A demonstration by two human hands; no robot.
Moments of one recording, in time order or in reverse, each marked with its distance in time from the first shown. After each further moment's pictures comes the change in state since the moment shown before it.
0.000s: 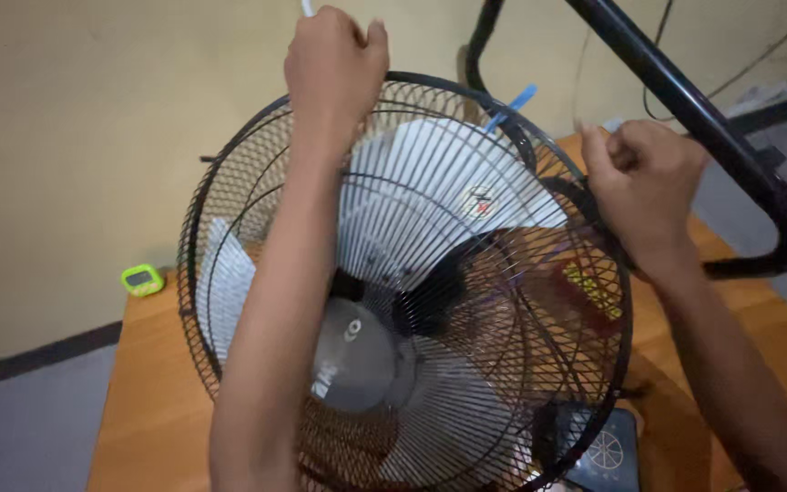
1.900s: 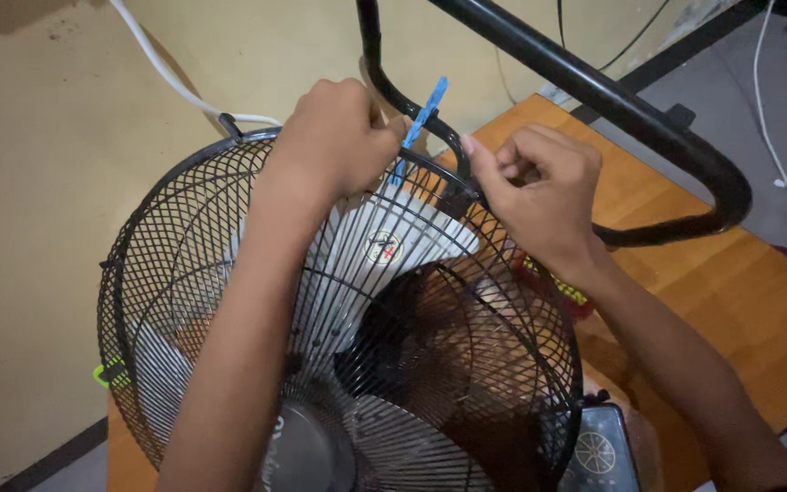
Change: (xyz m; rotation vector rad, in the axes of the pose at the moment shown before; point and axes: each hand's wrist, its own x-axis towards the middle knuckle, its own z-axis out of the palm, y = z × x) left_hand -0.005 0.118 0.058 0.015 -0.777 0.192; right_hand 0.003 0.013 0.004 0.311 0.136 0.242
